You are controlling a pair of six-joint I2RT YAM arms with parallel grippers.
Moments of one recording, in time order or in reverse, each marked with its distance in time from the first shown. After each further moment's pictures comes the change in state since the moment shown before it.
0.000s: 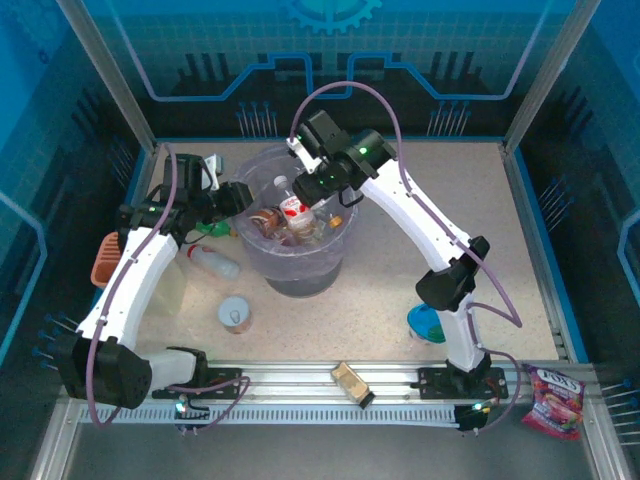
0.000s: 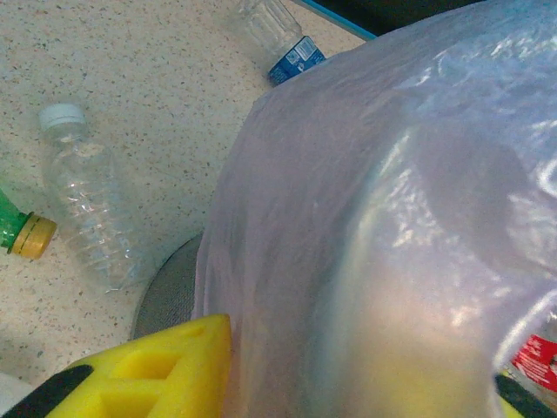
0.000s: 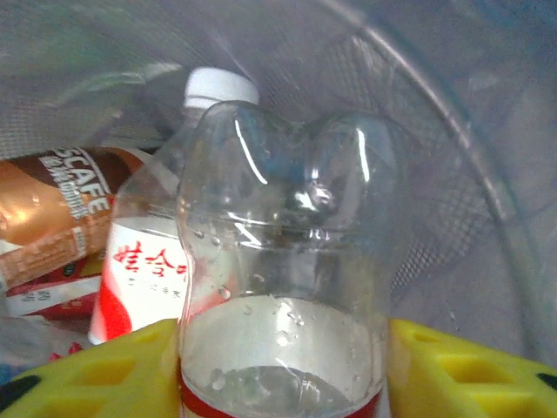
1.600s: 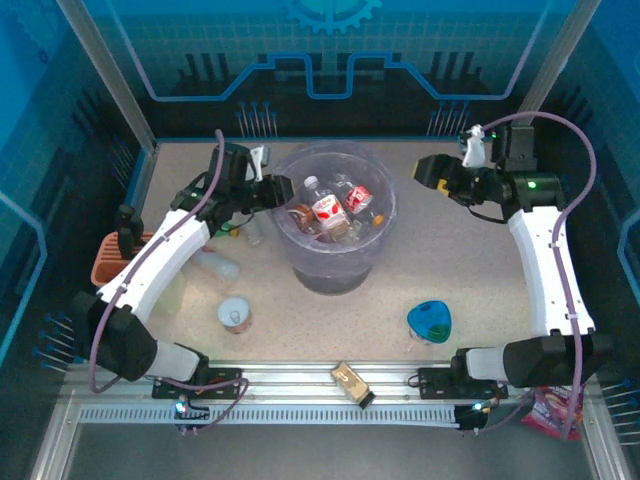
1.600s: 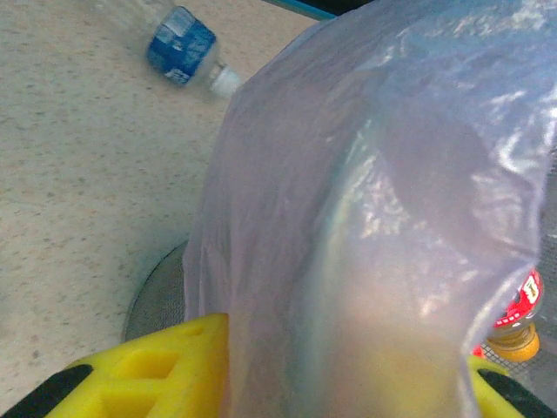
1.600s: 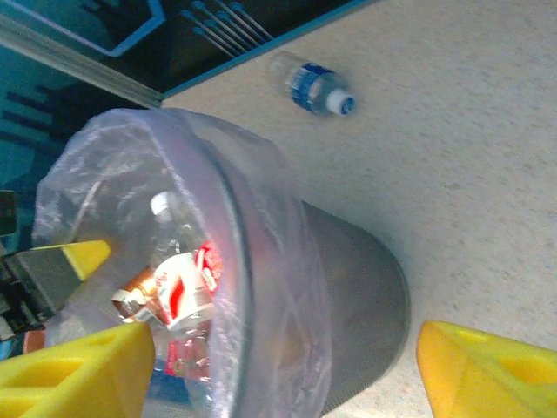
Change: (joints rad) left arm -0.237 0.179 0.101 0.134 -0.031 -0.034; right arm -0.787 -0.756 -0.942 0.404 -0.724 0.353
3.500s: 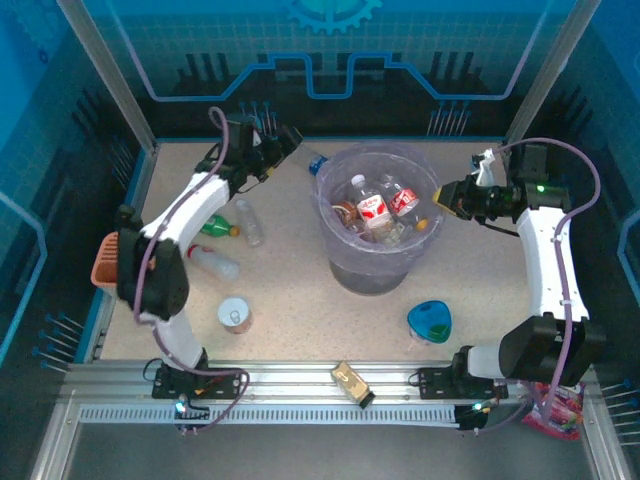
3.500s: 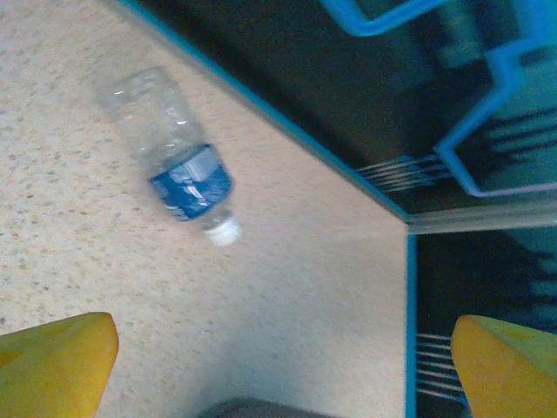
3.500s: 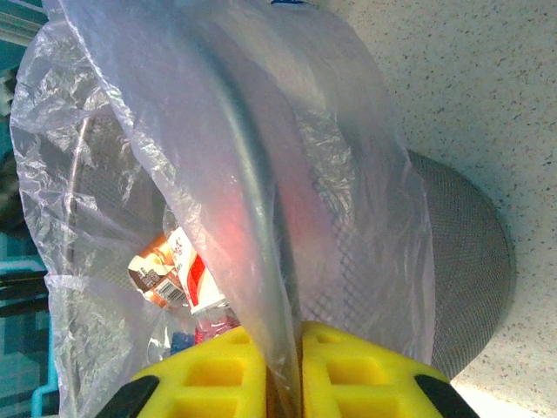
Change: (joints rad) left arm 0.122 0.438 0.264 0.270 -0.034 -0.386; right arm -0.162 0.027 -0.140 -0.052 -0.203 -0.097
